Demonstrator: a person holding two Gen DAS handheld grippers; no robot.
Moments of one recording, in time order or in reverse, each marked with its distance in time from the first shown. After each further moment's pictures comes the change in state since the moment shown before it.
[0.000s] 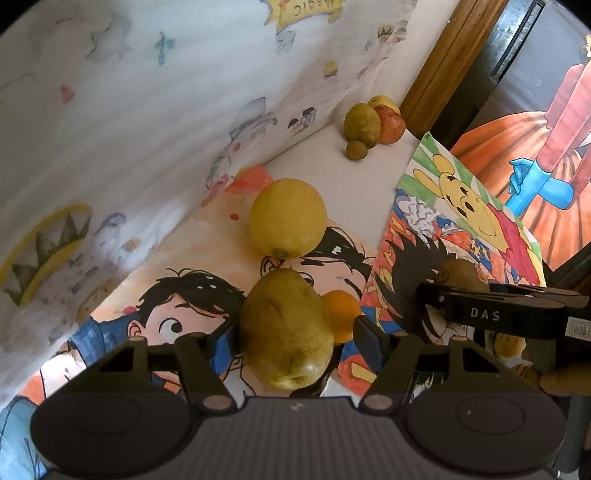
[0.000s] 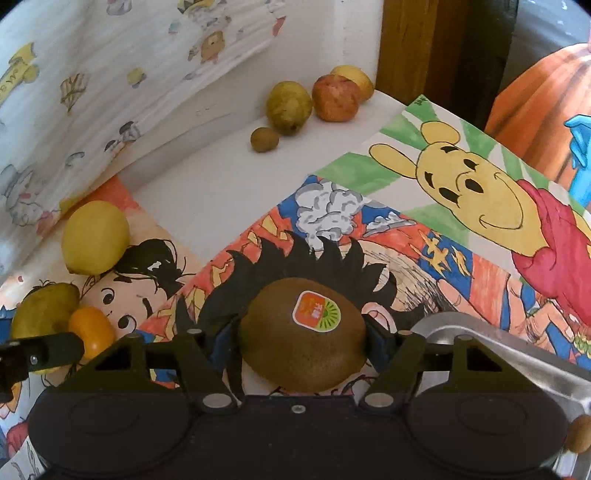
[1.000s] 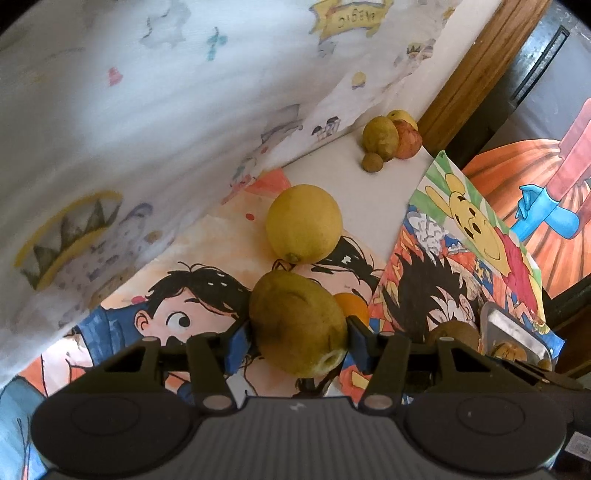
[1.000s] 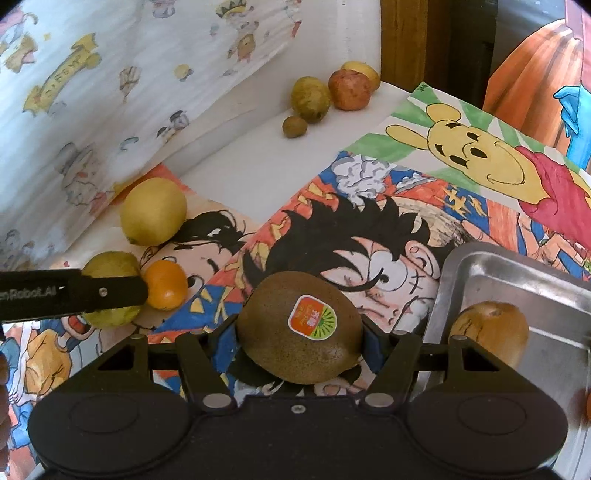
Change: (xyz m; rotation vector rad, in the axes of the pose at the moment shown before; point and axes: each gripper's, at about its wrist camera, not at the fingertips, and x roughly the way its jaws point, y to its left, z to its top) left arm -0.001 0.009 -0.002 -0.092 -0.019 -0.002; right arm -0.031 0.033 -0.039 0.084 -0.021 0.046
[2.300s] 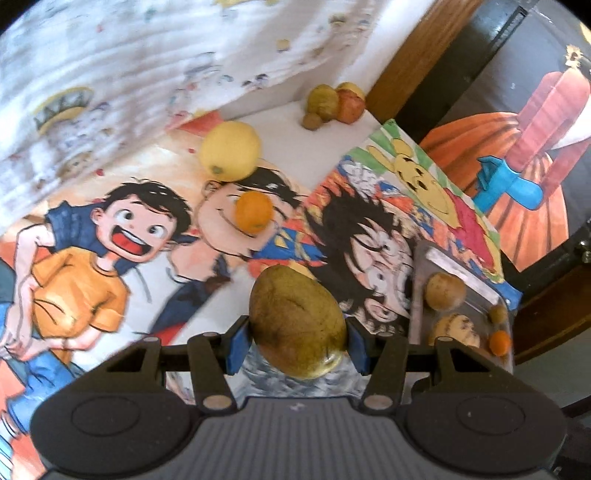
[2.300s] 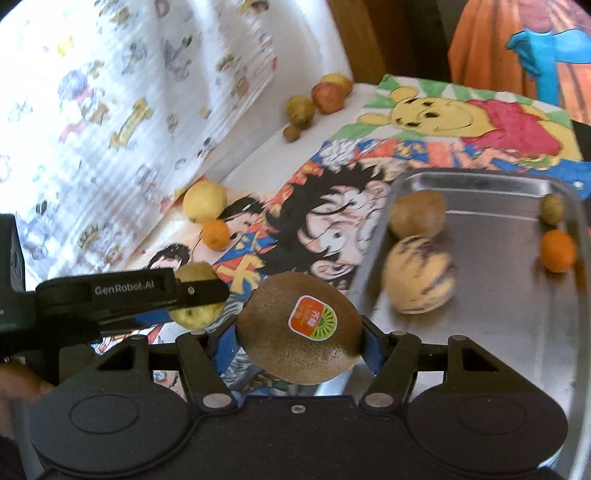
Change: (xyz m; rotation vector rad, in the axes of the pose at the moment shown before) left arm -0.035 -0.045 -0.064 0.013 0.030 -0.088; right arm -0.111 -0.046 -0.083 0.190 -0.073 0.163
